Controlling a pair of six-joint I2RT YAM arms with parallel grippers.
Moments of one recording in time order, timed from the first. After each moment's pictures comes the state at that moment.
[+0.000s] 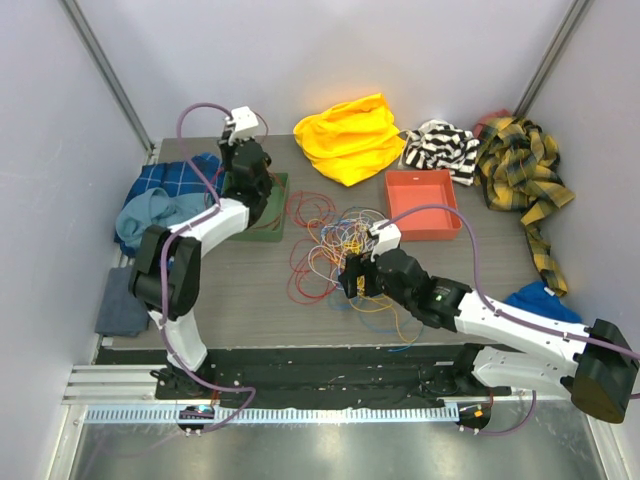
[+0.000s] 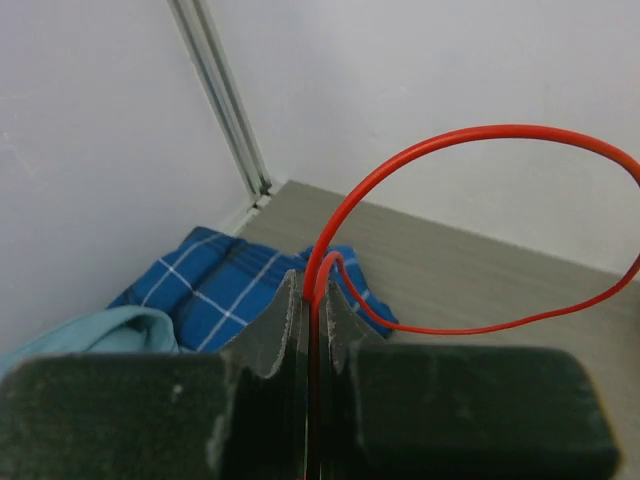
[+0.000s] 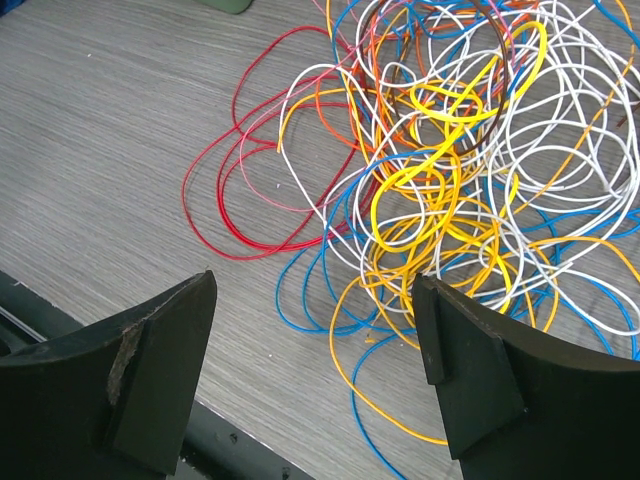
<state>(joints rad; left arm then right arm) -0.38 1.83 1.28 0.70 -0.97 0.26 0.94 1.03 0.64 -0.13 0.30 0.47</state>
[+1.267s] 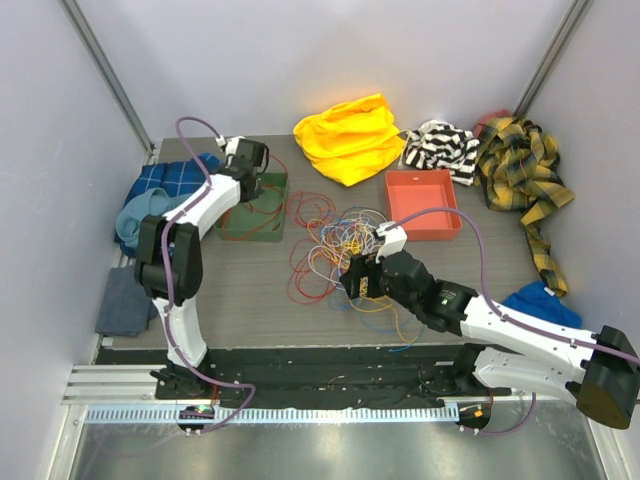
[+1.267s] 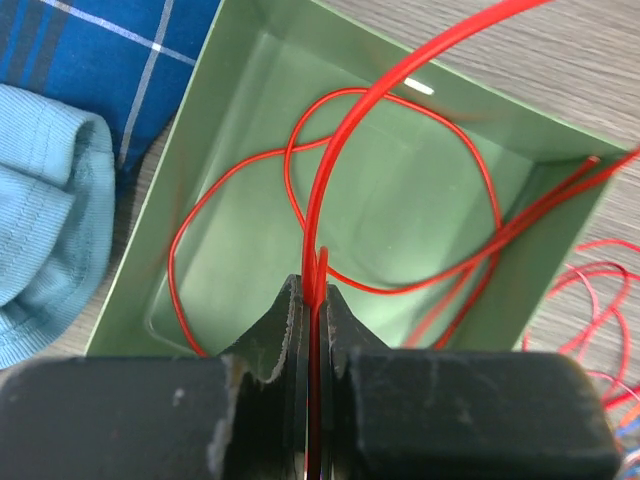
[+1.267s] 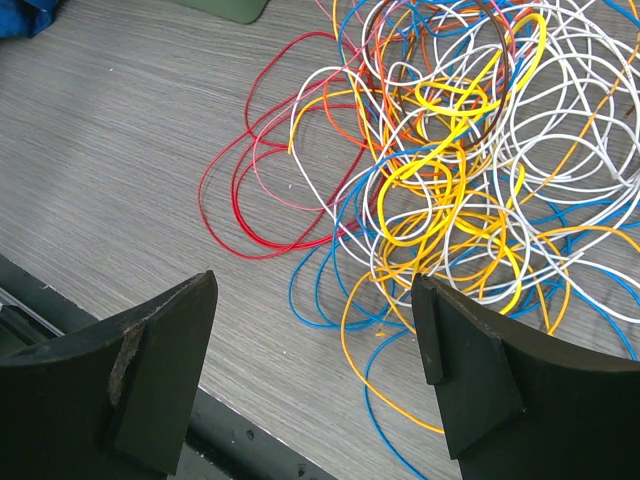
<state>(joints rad) -0.29 1.92 1.52 -0.50 -0.42 -0.51 0.94 0.98 0.60 -0.12 0.29 0.52</state>
